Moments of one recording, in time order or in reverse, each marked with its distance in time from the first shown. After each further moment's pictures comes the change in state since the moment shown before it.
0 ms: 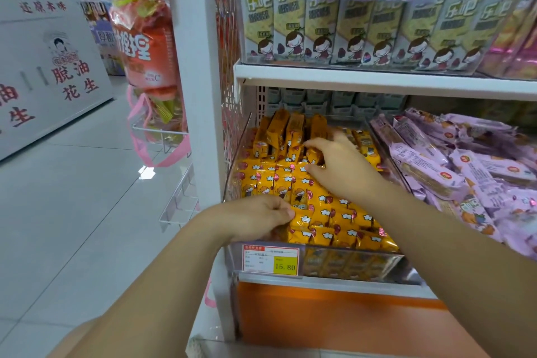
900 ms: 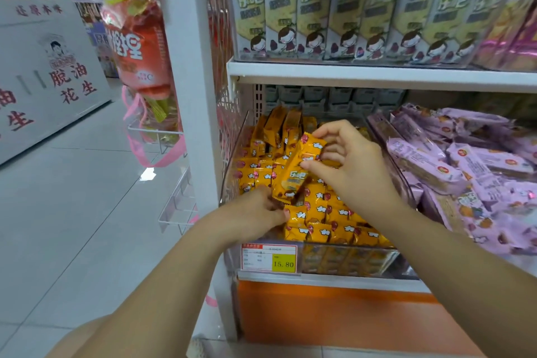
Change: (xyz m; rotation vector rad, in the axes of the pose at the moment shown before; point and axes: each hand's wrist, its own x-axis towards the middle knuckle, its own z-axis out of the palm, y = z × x) left_hand -0.007 0.006 0.005 -0.043 0.117 0.022; right_hand -0.034 -0.002 -0.009 0.636 0.274 -0.129
